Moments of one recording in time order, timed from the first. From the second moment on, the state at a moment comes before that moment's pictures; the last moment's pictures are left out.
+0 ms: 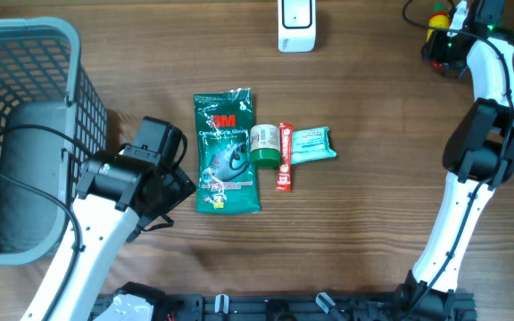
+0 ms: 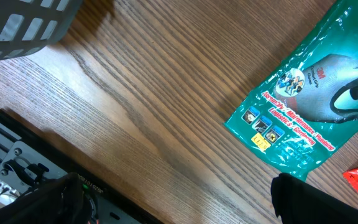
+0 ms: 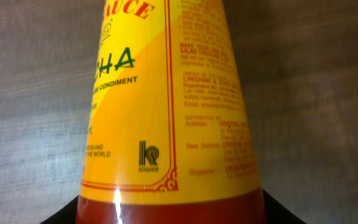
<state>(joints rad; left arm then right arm) -0.31 1.20 1.10 -1.39 -0.17 -1.00 -0.29 2.61 2.28 -0.75 -0.14 0.00</state>
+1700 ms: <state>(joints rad) -0.31 1.20 1.10 -1.39 -0.17 -1.00 -0.77 2.32 2.12 -1.14 0.00 0.06</state>
